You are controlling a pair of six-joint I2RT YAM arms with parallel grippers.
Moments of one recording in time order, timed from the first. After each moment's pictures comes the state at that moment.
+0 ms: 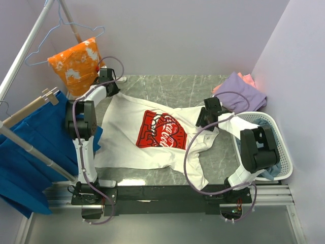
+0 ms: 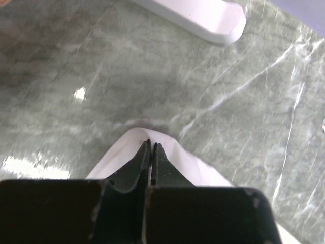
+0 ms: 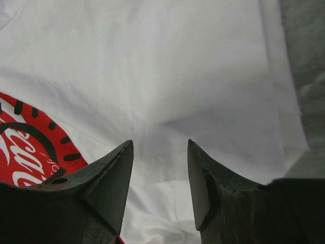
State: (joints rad) left arm -0.07 2.24 1.75 -0.26 -0.09 -0.51; right arm 0.23 1.64 0.94 -0.32 0.06 0.56
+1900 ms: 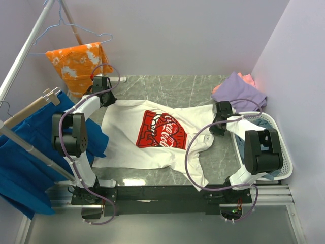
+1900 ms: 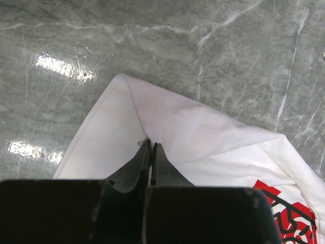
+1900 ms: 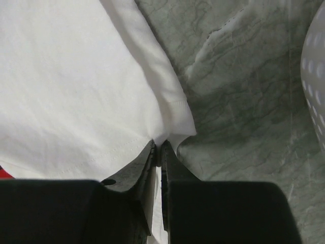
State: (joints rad) left arm -0.07 1.86 1.33 -0.25 -0.06 -0.52; right arm 0.08 1.59 0.86 -0.38 0.11 0.59
